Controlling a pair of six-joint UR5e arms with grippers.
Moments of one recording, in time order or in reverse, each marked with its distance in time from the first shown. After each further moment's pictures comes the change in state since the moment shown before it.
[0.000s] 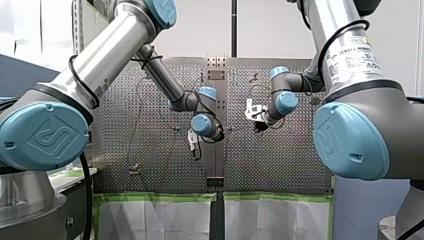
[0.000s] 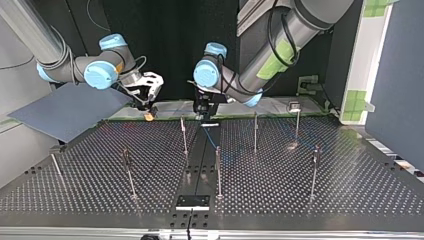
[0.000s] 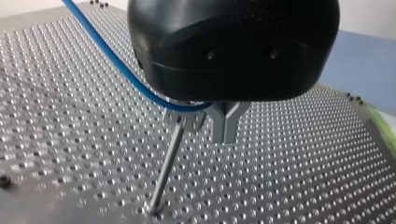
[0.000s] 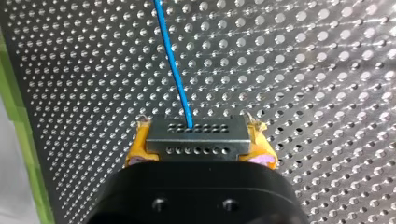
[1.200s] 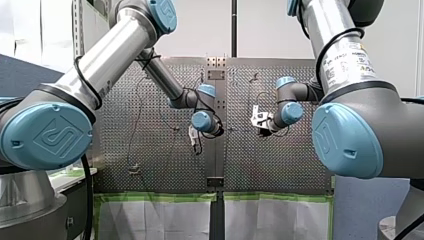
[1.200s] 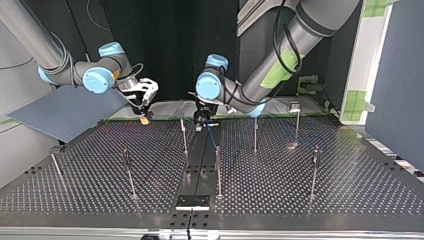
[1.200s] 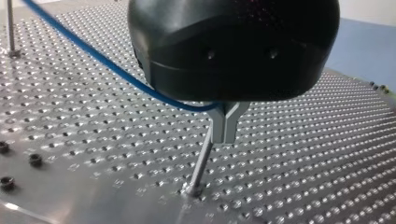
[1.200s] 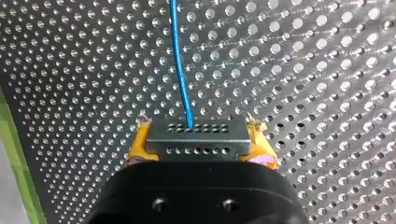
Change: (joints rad) left arm 0.039 -0.018 0.087 -0.027 0.040 0.009; right arm -0.057 0.078 -0.020 -0.090 -0.048 0.025
